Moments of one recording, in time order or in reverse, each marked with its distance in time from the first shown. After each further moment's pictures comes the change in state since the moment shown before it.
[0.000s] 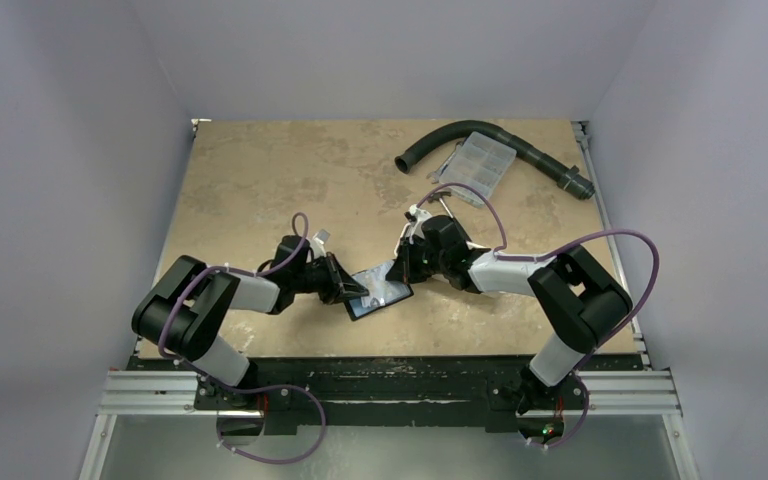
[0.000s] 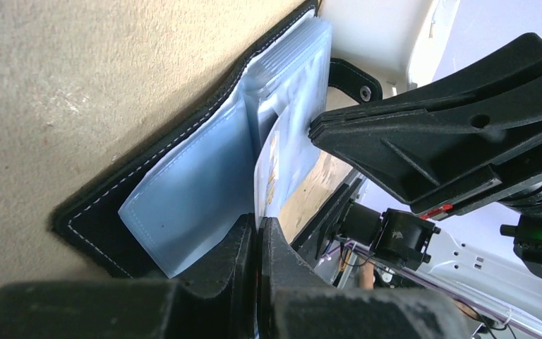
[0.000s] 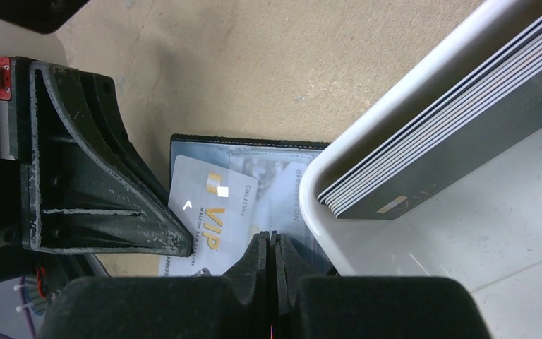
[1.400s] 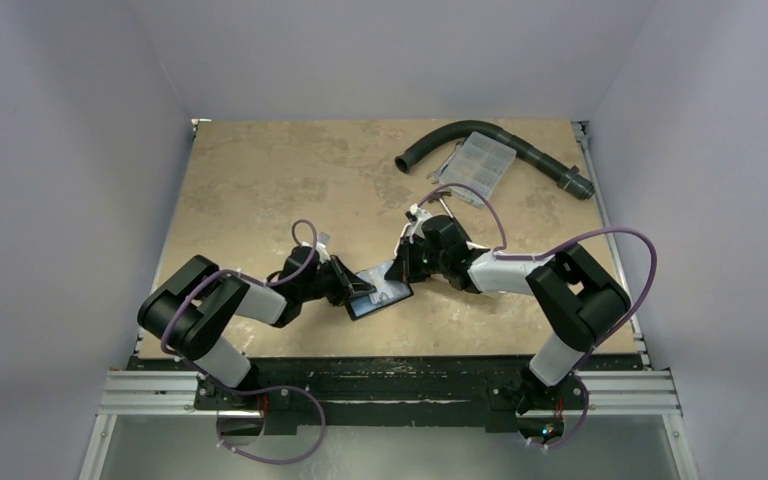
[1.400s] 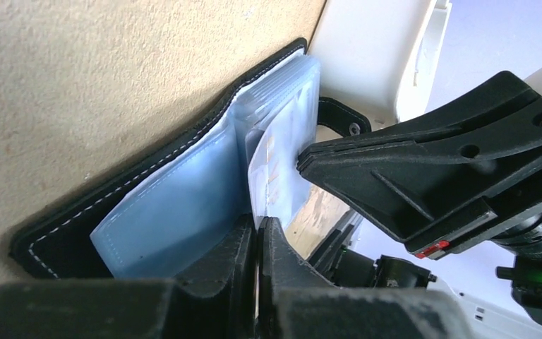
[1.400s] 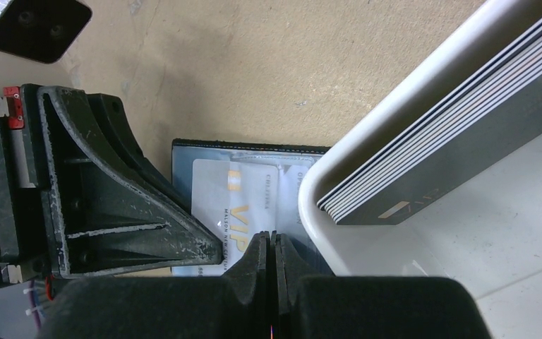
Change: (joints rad) left arm -0.122 0.024 -0.071 0.230 -0.237 -0.164; right arm -0.001 0.011 -0.003 0.027 -0.008 0.024
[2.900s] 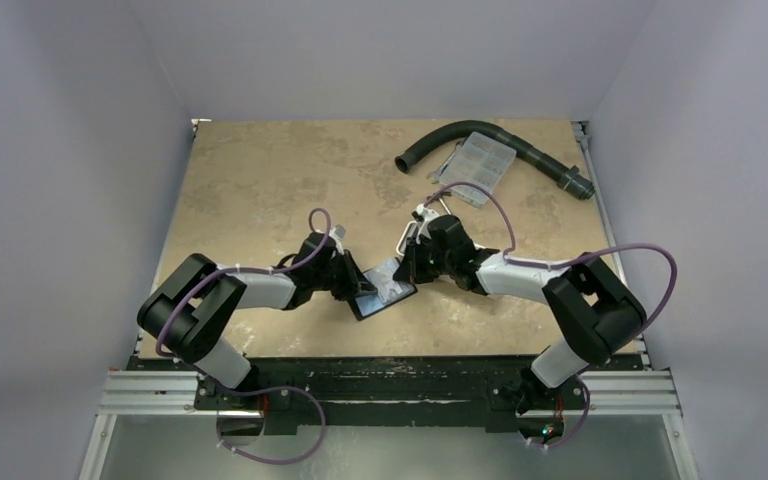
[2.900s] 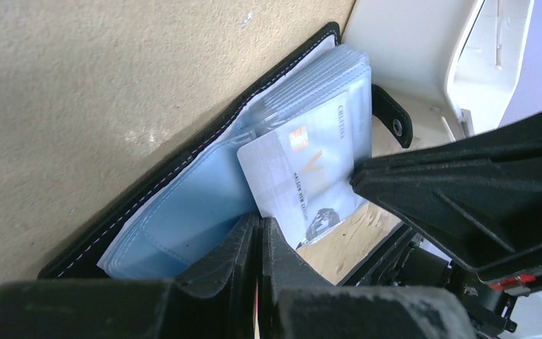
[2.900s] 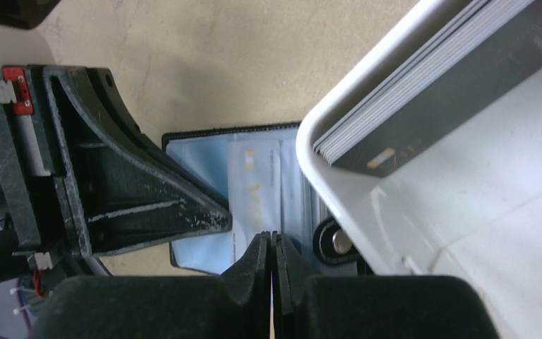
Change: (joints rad) left arm -0.045 -0.021 0.183 -0.385 -0.053 0.235; right arm -0.009 -0.071 -0.010 -0.077 0.027 -0.018
